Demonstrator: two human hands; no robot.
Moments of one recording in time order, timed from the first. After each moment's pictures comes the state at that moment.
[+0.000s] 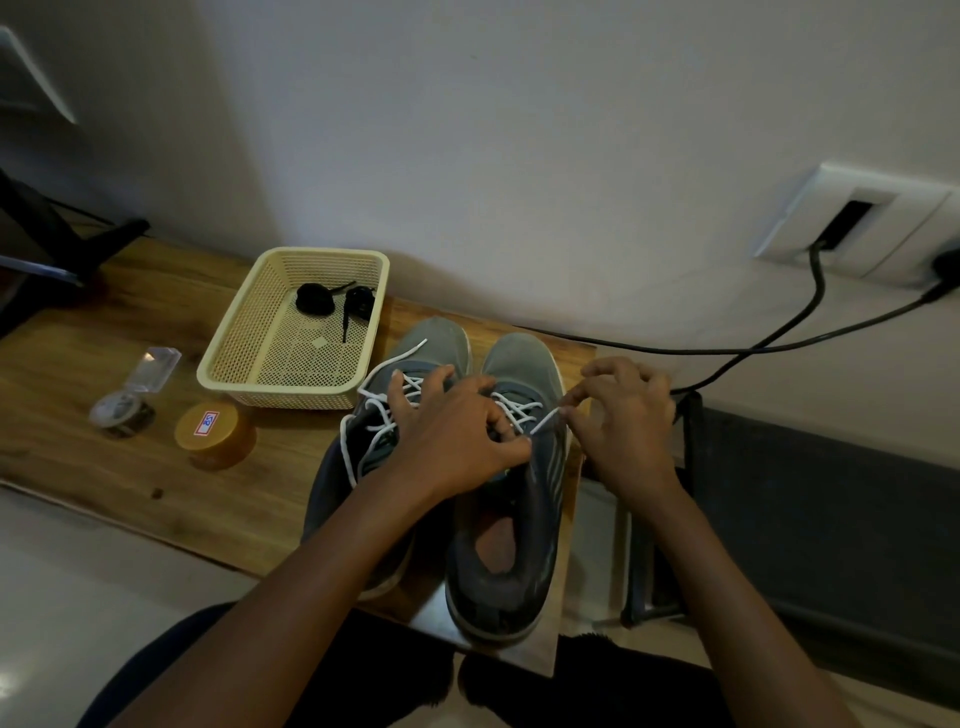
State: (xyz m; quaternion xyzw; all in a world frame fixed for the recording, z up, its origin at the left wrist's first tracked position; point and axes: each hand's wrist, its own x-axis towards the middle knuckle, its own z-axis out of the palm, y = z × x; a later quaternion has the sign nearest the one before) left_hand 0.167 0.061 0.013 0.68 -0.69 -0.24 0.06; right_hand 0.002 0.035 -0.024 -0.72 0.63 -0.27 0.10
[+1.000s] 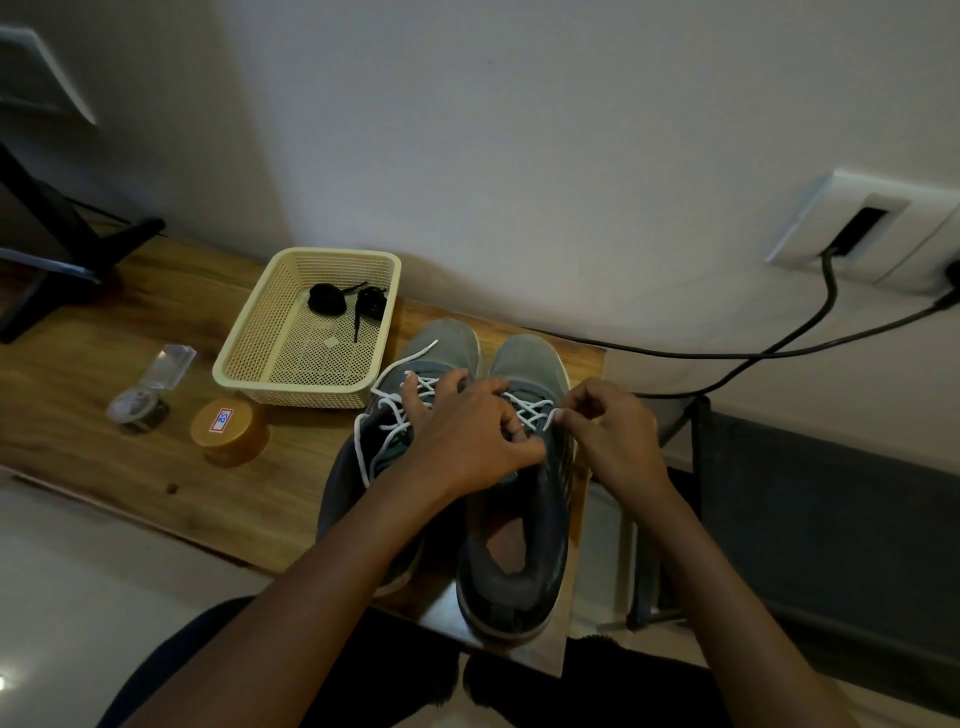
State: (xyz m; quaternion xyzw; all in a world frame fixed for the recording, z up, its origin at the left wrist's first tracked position) left_hand 0.166 0.058 0.008 0.68 -0.69 -0.24 0.06; right_hand 0.017 0.040 -0.022 -0.67 0.62 -0.30 0.26
